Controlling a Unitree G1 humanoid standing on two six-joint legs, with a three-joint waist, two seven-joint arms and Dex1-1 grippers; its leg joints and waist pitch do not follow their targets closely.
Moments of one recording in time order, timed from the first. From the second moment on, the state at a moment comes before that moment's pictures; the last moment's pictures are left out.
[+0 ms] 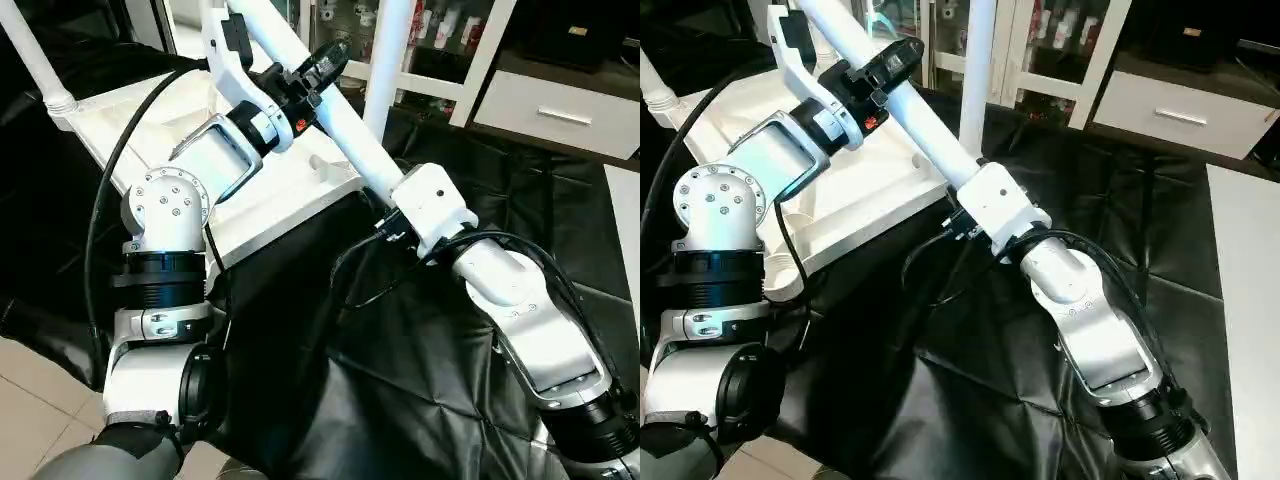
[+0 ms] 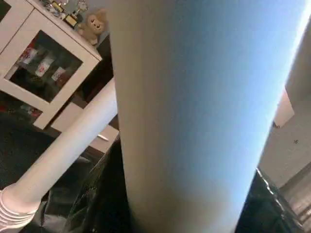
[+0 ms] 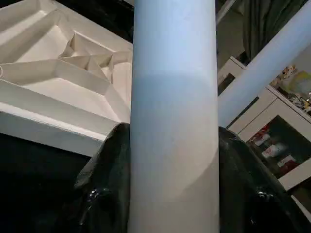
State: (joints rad) left arm -0.94 0.08 0.30 0.22 -0.87 0.76 -0.20; right arm -0.43 -0.40 0.31 -0.25 -0.06 0.40 0.23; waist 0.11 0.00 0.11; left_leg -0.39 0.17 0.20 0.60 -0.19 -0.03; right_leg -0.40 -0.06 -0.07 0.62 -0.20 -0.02
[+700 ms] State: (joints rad) left arm -0.93 0.08 0.28 0.19 -0.86 0.72 -0.23; right arm -0.43 -0.38 0.28 -0.23 -0.08 0.34 0.23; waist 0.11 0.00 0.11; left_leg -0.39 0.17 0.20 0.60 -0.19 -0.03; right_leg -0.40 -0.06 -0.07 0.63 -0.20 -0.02
